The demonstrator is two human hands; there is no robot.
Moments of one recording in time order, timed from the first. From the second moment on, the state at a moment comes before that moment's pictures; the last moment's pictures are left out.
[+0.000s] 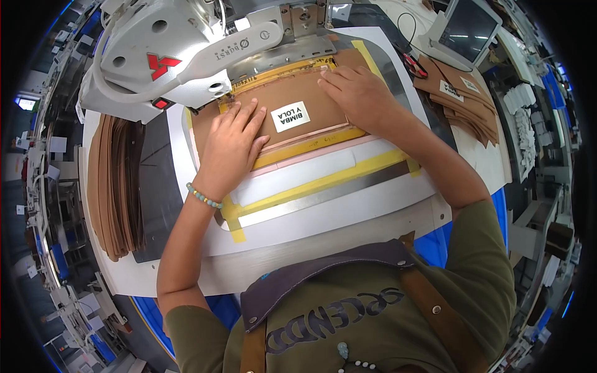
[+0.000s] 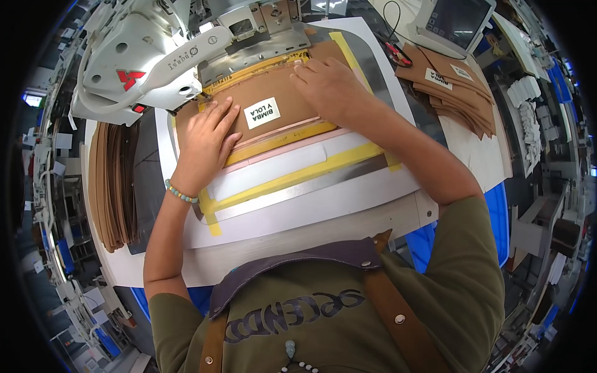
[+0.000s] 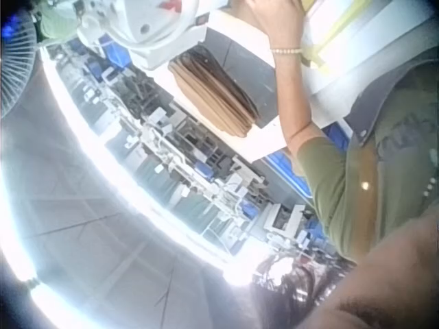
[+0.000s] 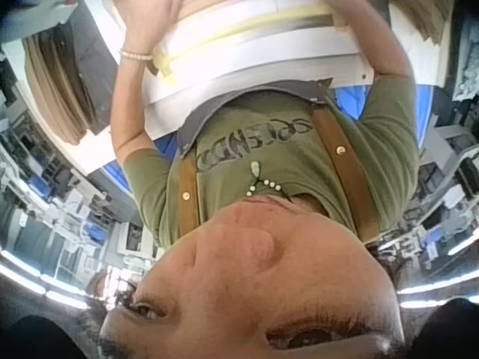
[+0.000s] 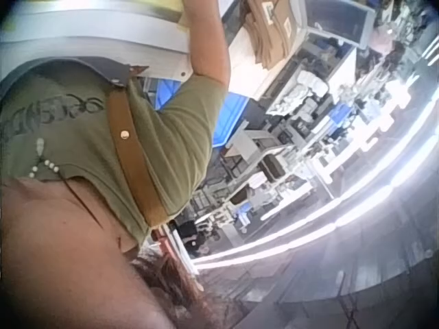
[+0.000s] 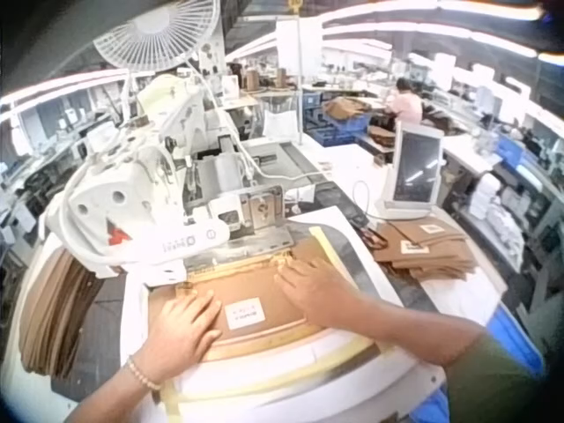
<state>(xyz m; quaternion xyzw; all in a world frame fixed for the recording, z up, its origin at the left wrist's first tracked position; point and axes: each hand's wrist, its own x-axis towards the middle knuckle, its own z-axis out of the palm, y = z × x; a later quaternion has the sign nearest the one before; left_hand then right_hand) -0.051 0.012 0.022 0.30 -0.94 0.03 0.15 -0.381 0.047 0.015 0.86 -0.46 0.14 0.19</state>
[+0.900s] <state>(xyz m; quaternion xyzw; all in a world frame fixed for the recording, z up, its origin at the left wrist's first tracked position) -0.071 0.016 0.024 0.32 -0.94 -0.01 0.15 -0.352 0.029 0.022 0.89 -0.42 0.12 0.11</state>
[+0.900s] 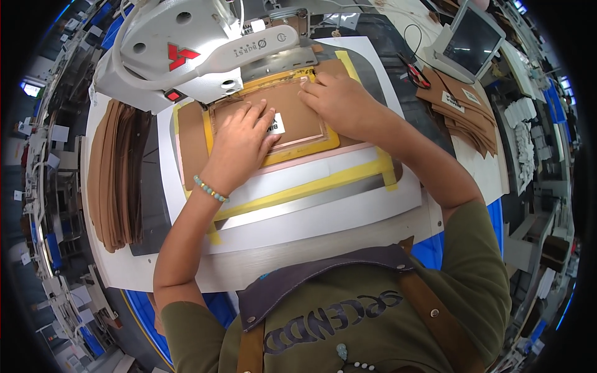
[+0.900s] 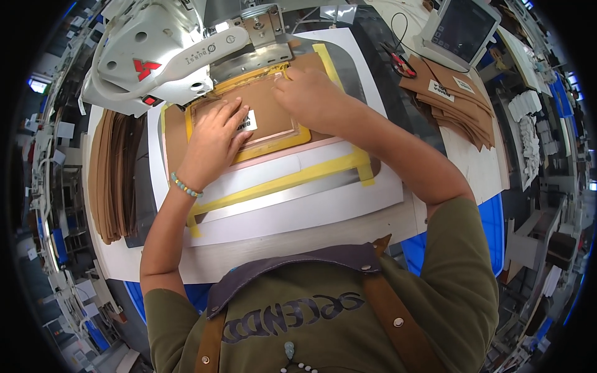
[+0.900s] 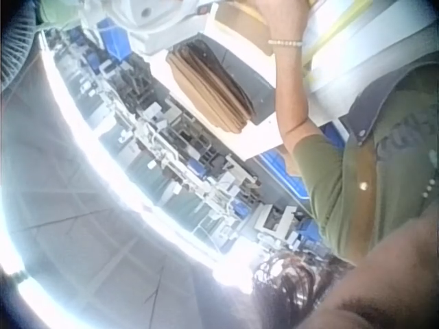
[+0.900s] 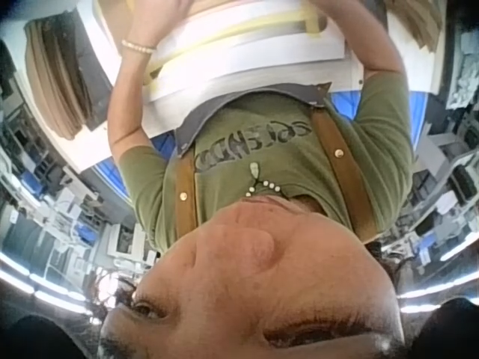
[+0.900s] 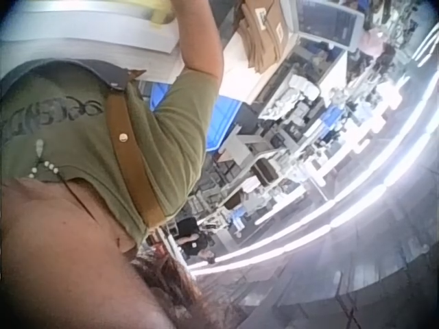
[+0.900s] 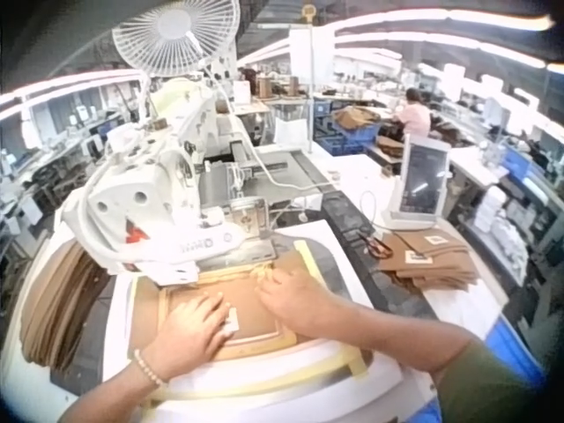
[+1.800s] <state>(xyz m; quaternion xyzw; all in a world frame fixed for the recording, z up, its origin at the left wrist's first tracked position) -0.044 0.008 0.018 0.31 -0.93 -0.04 0.21 -0.349 0.047 0.047 0.92 -0.36 0.15 0.01</state>
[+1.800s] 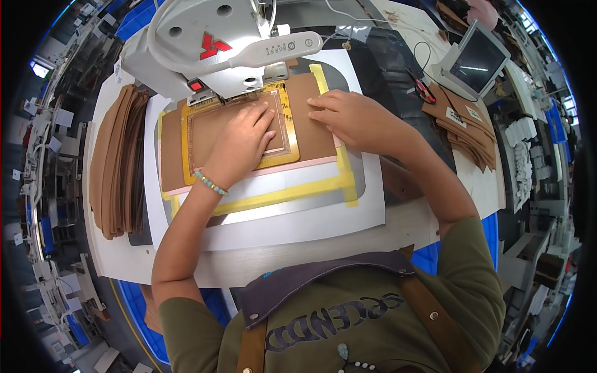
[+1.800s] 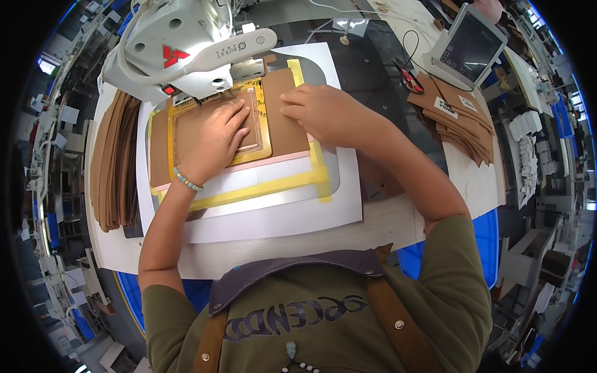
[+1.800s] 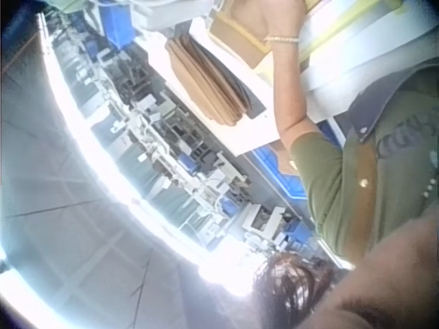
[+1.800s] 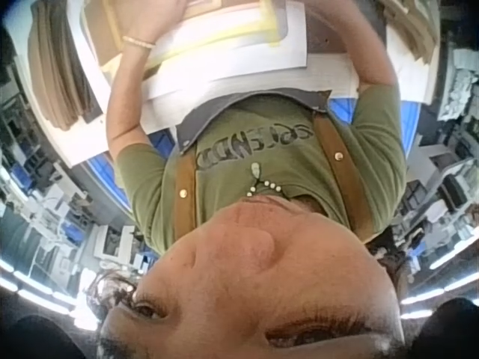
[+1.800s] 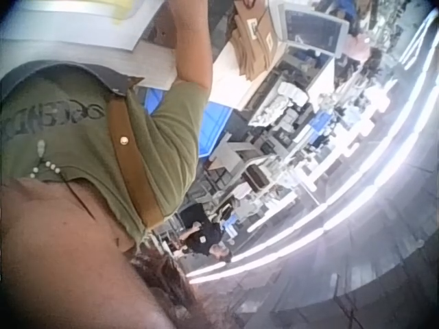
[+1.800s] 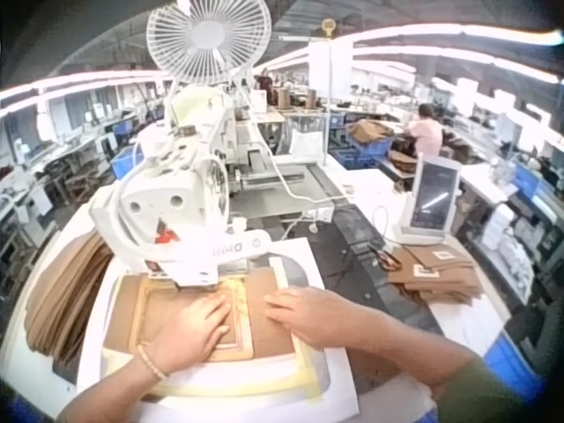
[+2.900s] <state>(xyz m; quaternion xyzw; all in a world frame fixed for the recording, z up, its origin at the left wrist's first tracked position) 0.031 0.002 0.034 0.25 -0.93 -0.23 0.11 -0.331 0.028 0.027 0.87 -0.37 0.31 -0.08</state>
